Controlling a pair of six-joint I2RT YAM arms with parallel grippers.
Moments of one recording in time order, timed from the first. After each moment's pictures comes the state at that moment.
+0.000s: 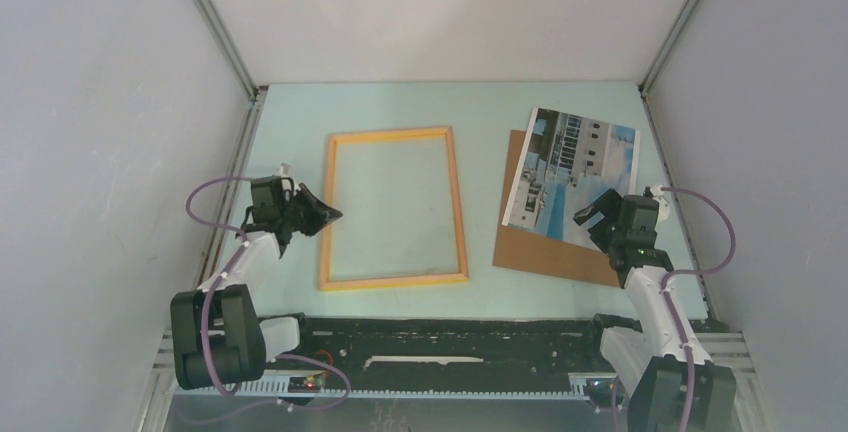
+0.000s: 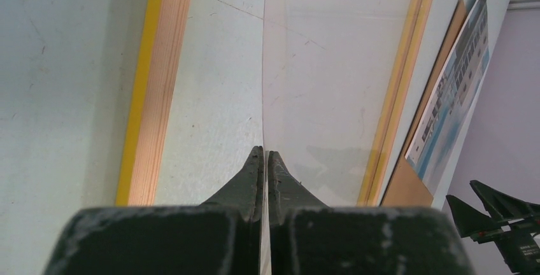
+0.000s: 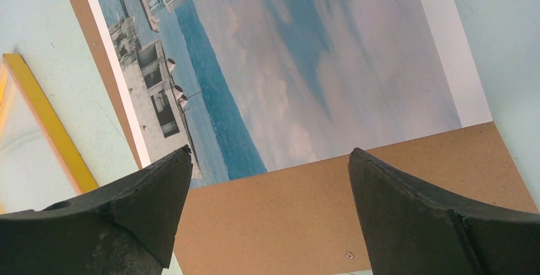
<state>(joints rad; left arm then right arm) 0.14 1.18 0.53 -0.11 0.44 -0.63 -0.16 0.88 0.43 -0.27 0.01 0.68</state>
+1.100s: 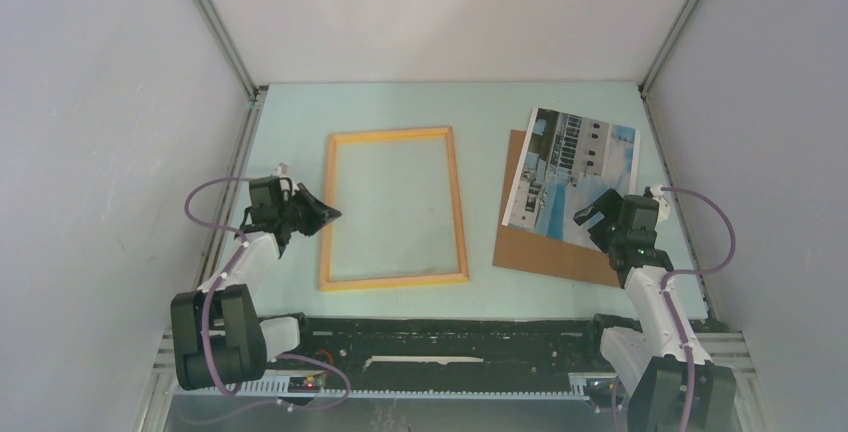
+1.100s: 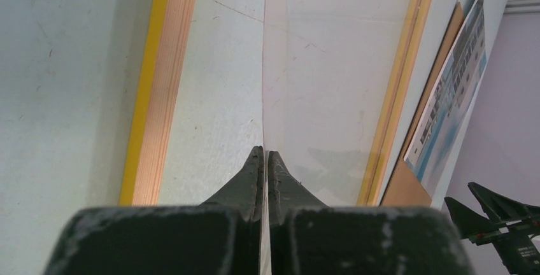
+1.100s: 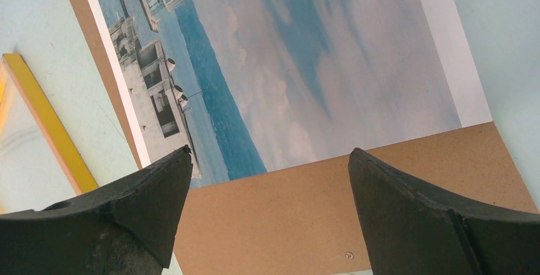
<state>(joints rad) 0.15 1.18 0.53 -0.11 0.45 -0.63 -0.16 0.88 0.43 -0.27 0.01 0.68</state>
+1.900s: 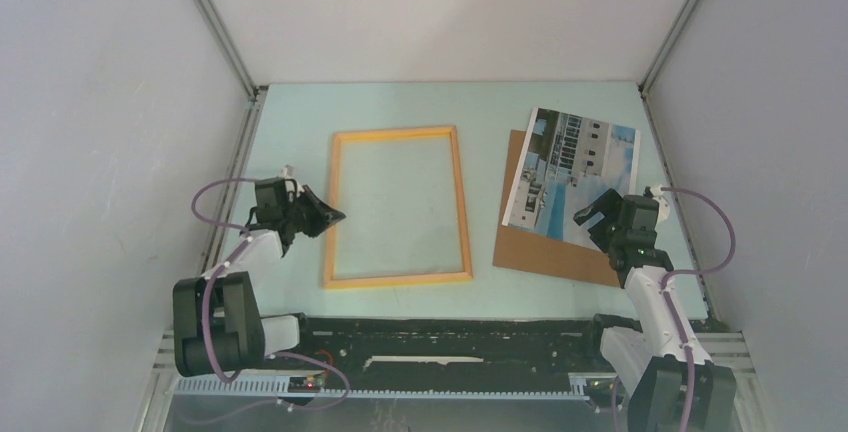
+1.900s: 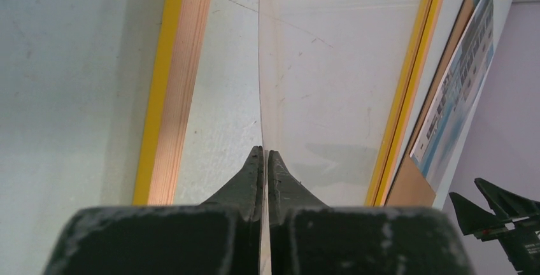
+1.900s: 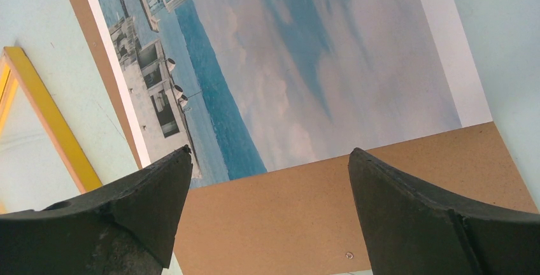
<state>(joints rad) 0.14 1.24 0.51 -0.05 0.46 -0.63 -0.16 0.88 0.43 -0.27 0.01 0.68</state>
